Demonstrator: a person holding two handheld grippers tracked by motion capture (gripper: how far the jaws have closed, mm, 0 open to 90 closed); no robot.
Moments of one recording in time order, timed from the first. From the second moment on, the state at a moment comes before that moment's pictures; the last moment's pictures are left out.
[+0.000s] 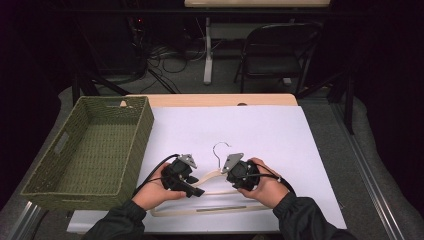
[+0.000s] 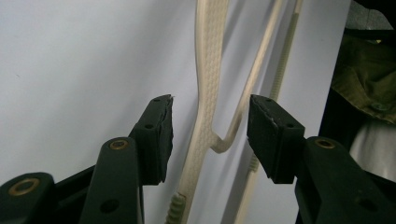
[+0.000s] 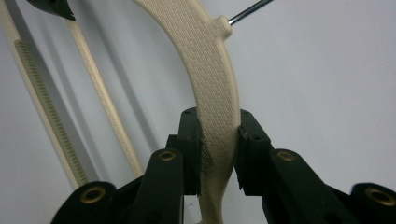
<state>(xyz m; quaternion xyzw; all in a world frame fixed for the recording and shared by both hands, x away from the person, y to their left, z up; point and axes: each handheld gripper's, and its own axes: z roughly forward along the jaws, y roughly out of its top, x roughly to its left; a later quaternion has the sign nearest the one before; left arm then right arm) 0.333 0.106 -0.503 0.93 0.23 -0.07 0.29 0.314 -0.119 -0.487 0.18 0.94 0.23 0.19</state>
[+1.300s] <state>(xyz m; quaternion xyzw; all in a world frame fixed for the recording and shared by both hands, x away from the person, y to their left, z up) 0.310 0.109 -0.498 0.94 0.15 -0.11 0.28 0.267 -0.174 -0.447 0.20 0.92 0.31 0.15</state>
